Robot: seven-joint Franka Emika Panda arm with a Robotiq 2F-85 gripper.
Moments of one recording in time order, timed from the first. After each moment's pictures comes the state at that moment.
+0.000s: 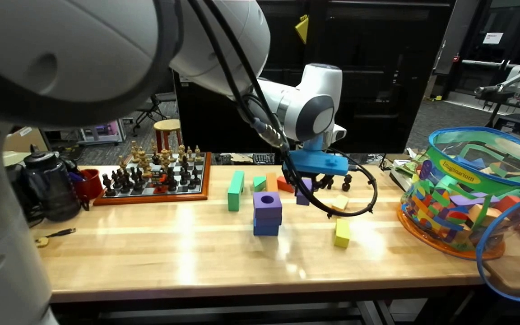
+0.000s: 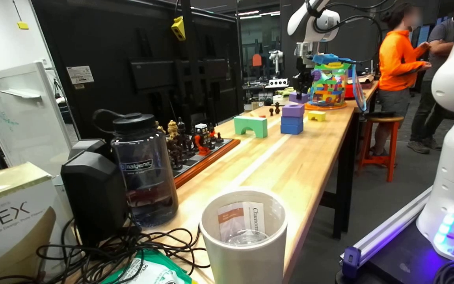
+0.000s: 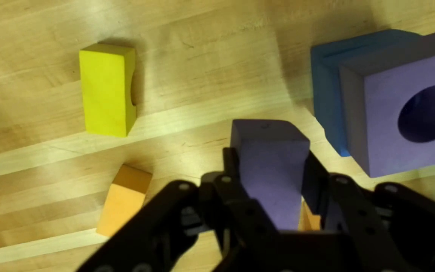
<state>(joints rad) -0.18 0.07 -0.10 -2.05 0.06 2.25 -0.50</state>
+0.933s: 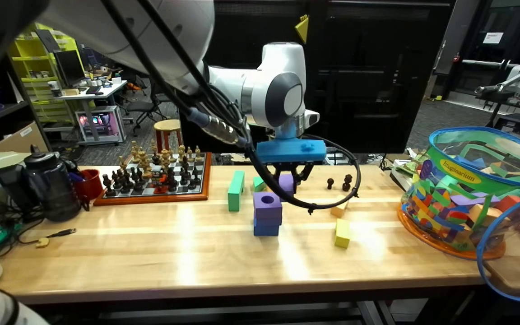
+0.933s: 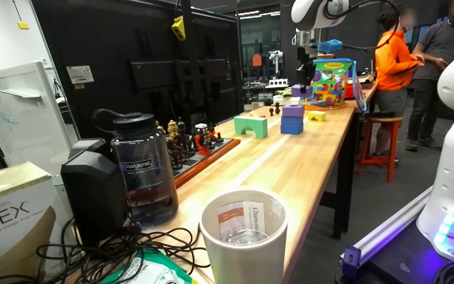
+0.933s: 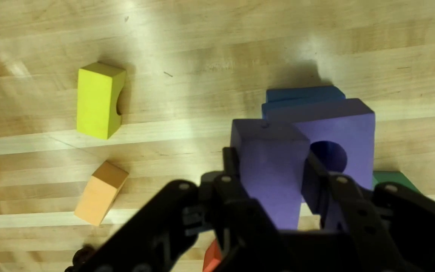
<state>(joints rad) -0.10 -0.16 -0.10 -2.23 -0.10 2.21 -0.44</state>
